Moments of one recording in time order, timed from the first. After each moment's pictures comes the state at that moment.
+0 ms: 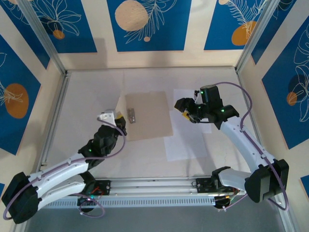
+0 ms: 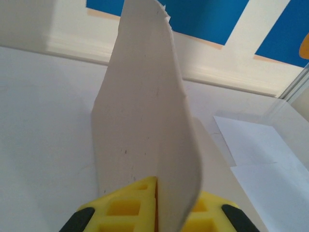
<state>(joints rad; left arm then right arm) -0.76 0.86 0.36 0.27 -0.51 -0.46 0.33 1.18 1.04 -0.64 -0.45 0.91</state>
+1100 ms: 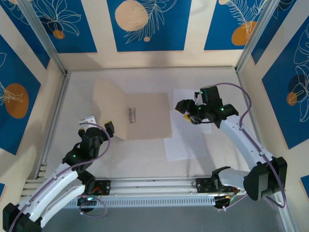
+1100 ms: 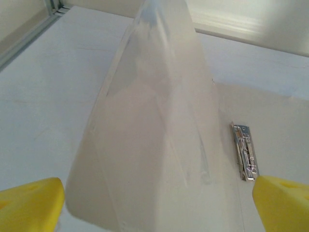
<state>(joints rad) -0.55 0.58 0.40 -0.33 -0.59 -0.49 0.30 1.20 1.04 -0.69 -0.46 0.86</state>
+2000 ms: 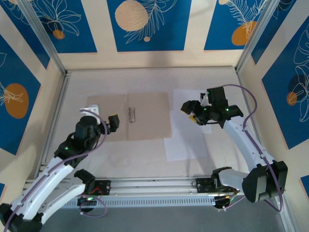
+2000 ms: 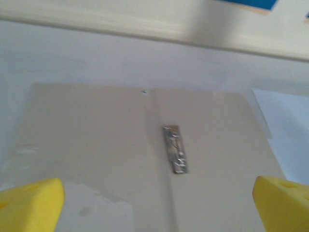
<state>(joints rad) -0.55 0.71 0.69 -0.44 -0.29 -0.41 0.22 1.17 1.02 -0.75 -0.46 0.78</state>
